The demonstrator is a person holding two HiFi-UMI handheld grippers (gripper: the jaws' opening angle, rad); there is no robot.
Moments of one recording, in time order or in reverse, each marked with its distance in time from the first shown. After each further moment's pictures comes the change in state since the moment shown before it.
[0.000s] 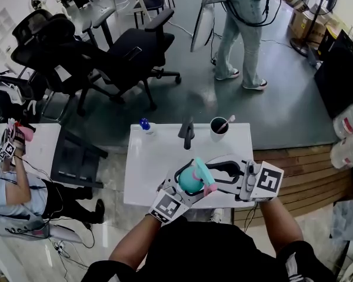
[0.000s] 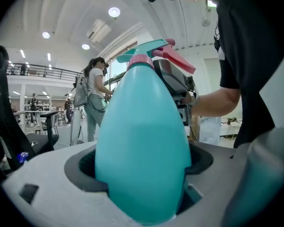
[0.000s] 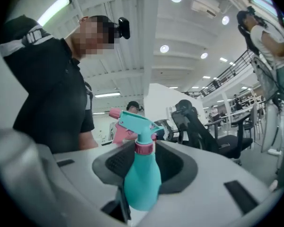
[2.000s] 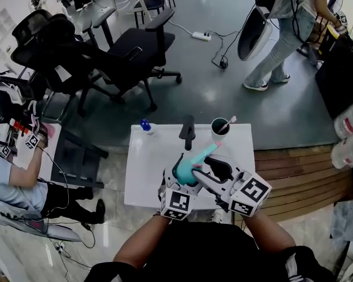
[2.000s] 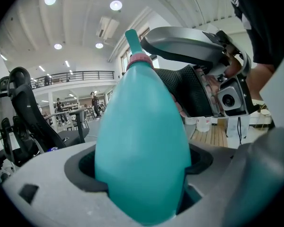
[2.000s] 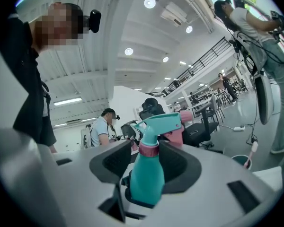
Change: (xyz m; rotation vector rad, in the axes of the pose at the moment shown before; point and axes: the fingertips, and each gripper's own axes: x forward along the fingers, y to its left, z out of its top) left arm 0.004 0.050 -0.038 -0.017 0.172 0.337; right arm 0.014 -0.041 -0.020 0.206 -0.037 -0.422
